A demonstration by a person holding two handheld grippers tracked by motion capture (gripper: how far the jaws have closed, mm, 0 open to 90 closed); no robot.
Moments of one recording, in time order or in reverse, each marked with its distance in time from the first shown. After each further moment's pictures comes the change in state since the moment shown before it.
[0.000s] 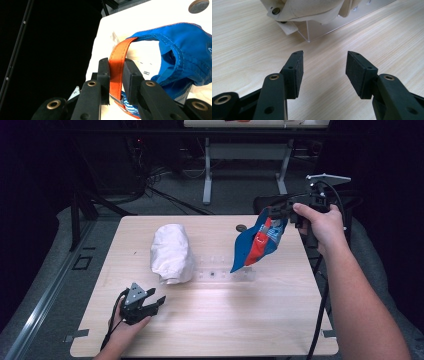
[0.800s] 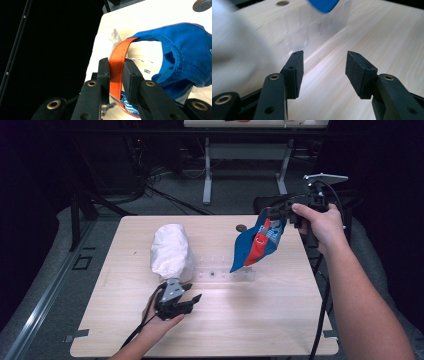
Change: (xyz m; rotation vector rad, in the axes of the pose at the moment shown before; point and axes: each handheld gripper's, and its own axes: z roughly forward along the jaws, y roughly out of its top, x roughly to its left) left arm -0.088 0.073 0.046 -0.083 -0.187 0.153; right arm 0.003 0.002 0.004 0.022 0.009 -0.020
